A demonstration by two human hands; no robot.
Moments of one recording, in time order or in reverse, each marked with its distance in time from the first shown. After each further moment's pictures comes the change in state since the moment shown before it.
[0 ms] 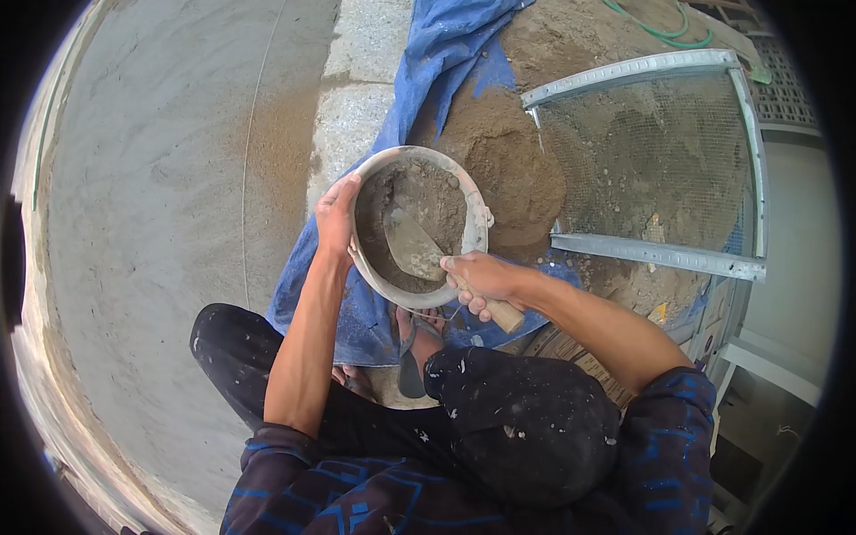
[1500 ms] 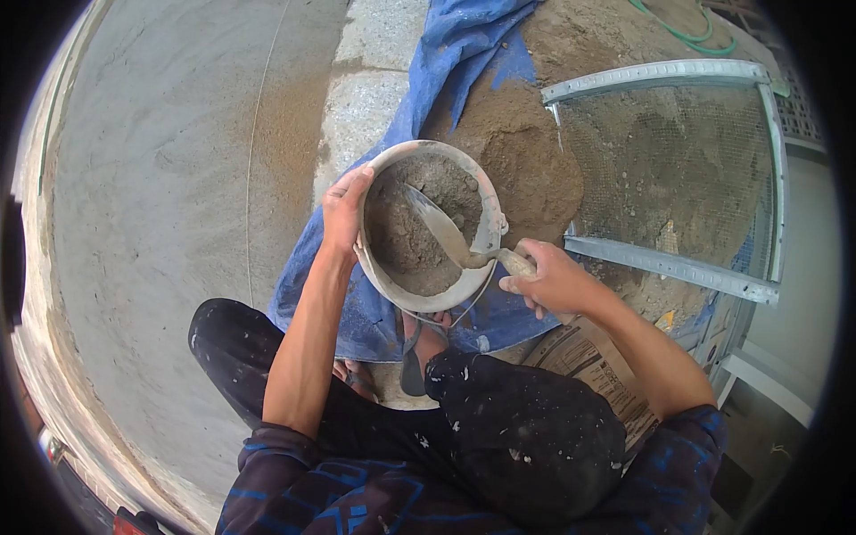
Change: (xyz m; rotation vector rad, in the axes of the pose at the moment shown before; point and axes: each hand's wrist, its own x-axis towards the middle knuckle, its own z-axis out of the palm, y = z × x) left_hand -0.001 0.009 0.007 0.075 -0.036 0.005; right_hand -0.044 0.014 -0.043 -0.406 0.254 -0.195
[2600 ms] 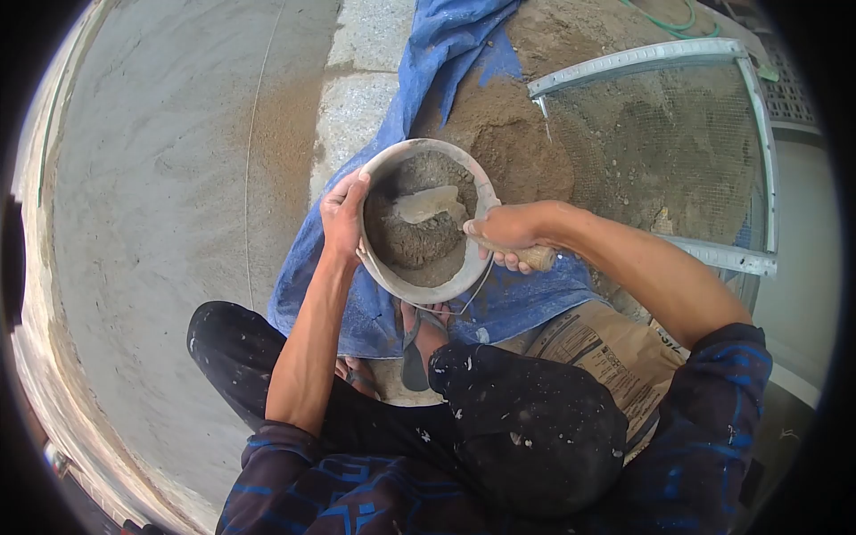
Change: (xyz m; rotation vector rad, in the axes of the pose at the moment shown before) left_hand -0.014 -0.014 -0.001 0.012 0.009 0.133; right_hand 0.045 -0.058 -0.007 -0.178 -0.303 0.305
